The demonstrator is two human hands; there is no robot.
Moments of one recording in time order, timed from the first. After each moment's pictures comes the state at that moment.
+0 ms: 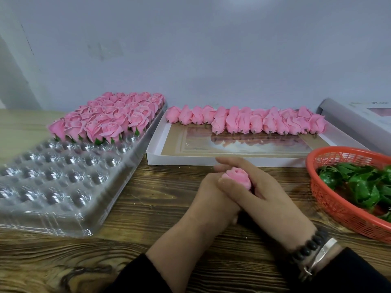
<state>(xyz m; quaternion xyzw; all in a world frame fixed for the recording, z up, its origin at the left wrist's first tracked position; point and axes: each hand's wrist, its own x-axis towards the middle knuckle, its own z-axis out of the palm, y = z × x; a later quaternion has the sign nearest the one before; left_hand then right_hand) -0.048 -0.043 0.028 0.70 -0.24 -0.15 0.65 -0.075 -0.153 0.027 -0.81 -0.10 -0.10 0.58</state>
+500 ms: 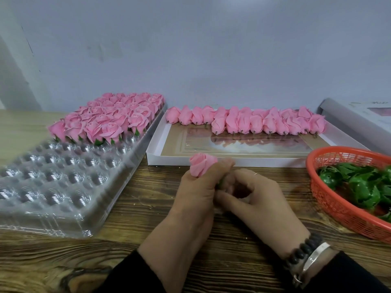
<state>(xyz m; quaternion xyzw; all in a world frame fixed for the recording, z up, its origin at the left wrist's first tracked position) -0.037 -0.041 0.026 0.51 -0.07 -0.14 0.85 -0.071 -0.149 0.017 -0.87 -0.09 -0.19 0.45</state>
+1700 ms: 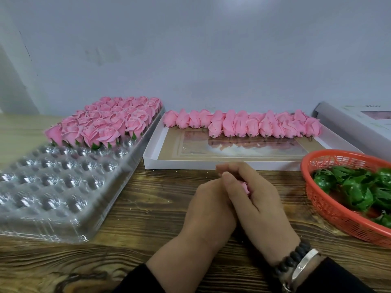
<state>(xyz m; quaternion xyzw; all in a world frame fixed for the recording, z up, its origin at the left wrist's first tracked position) -0.043 -0.052 0.011 0.85 -0.27 0.03 0.44 -0.076 -0.142 0.018 -0.82 -0.06 -0.24 0.51</state>
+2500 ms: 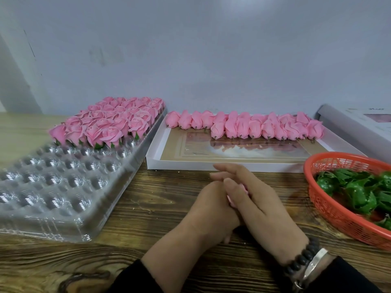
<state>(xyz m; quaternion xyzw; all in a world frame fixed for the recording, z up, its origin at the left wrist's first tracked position) -0.043 -0.043 0.028 0.81 -0.27 -0.14 0.51 -0.076 -0.150 0.021 -0.82 -0.13 -0.16 0.52</state>
